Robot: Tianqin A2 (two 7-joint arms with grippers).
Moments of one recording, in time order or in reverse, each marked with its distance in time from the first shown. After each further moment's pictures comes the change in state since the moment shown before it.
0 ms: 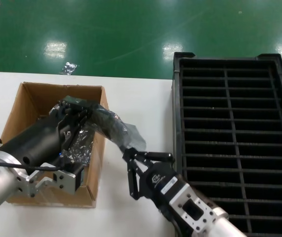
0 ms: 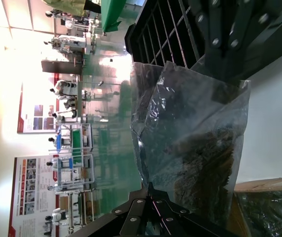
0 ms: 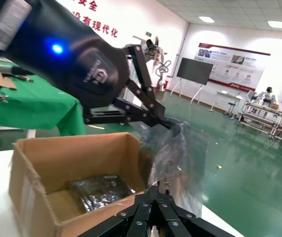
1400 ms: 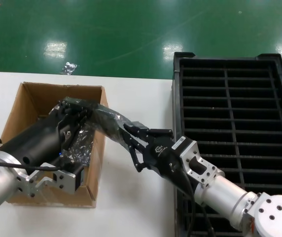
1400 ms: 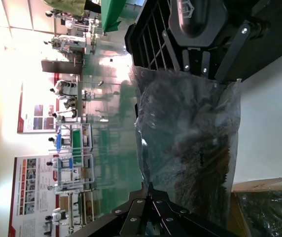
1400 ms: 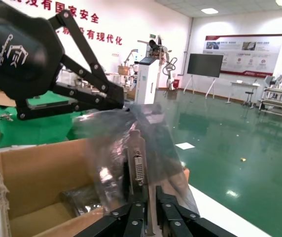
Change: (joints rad) left arm 0.000 0.000 0.000 0.000 0.000 0.000 0.000; right arm 0.334 0.055 -0.045 -0.404 0.426 -0.071 -0.139
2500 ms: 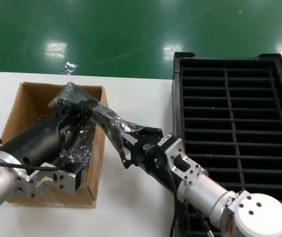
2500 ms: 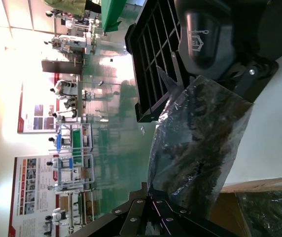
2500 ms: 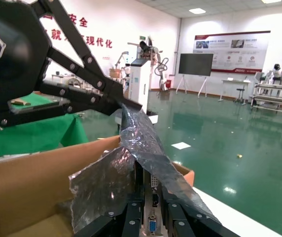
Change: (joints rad) left arm 0.000 0.000 0.000 0.000 0.000 0.000 0.000; right arm 0.028 -0.089 -0.011 -0.105 0.067 0.065 -0.086
